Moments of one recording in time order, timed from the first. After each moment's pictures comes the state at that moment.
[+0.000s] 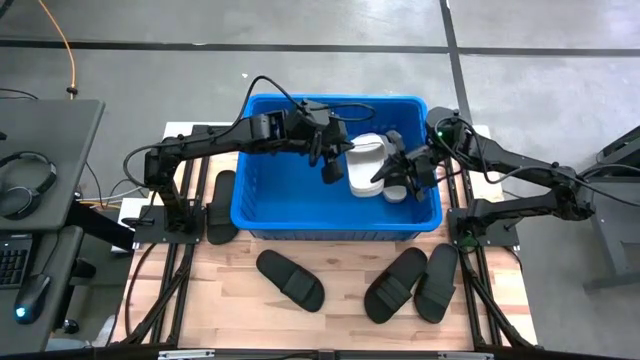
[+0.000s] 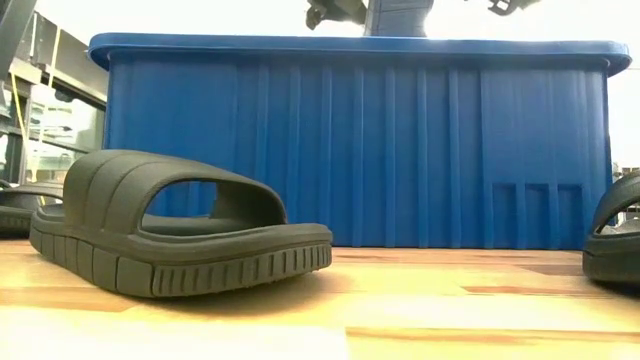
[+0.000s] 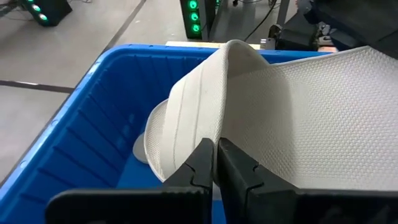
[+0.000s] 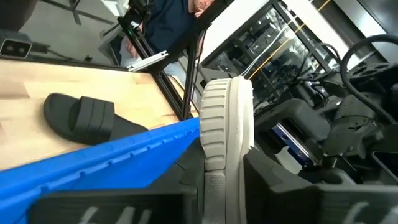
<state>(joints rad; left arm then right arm) 0.32 1.78 1.87 -0.64 -0.10 0.11 -0.40 1.06 1.00 -0.21 -0.87 -1.07</state>
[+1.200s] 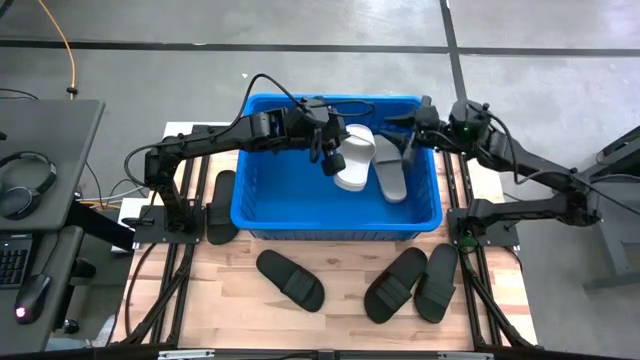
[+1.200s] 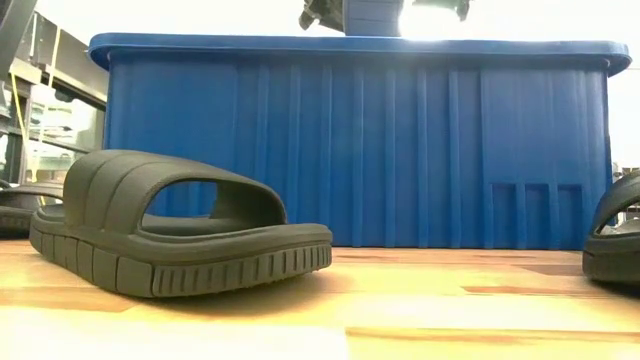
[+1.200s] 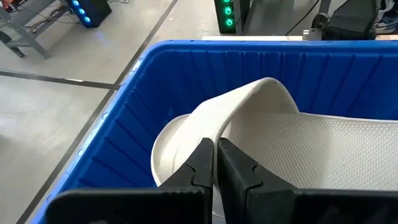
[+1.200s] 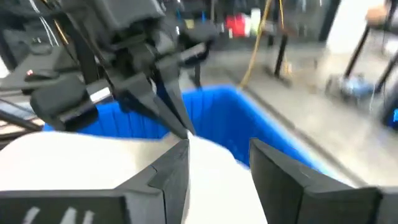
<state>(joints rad) 0.33 1.78 1.87 -0.64 -0.22 0.15 -0.42 0.98 1.11 -0.31 -0.05 -0.06</state>
